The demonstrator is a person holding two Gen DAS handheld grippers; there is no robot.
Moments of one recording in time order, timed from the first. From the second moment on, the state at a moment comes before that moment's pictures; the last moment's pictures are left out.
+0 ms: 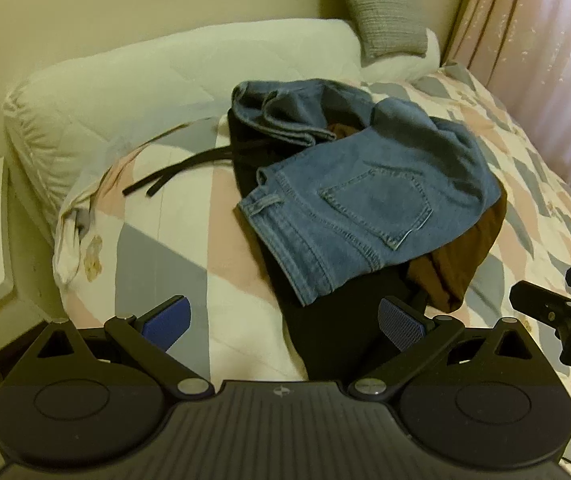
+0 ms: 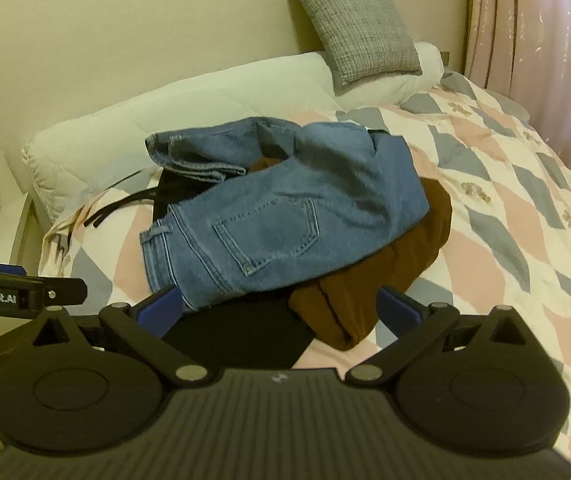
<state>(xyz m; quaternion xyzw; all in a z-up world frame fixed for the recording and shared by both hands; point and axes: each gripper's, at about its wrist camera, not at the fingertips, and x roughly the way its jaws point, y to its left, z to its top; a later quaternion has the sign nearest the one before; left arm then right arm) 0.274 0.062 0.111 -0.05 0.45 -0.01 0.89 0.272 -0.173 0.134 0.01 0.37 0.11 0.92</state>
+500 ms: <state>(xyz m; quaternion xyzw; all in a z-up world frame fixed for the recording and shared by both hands) 0.298 0.122 0.104 -0.05 0.46 0.04 0.88 0.311 -0.080 0.086 -0.10 0.35 0.21 0.91</state>
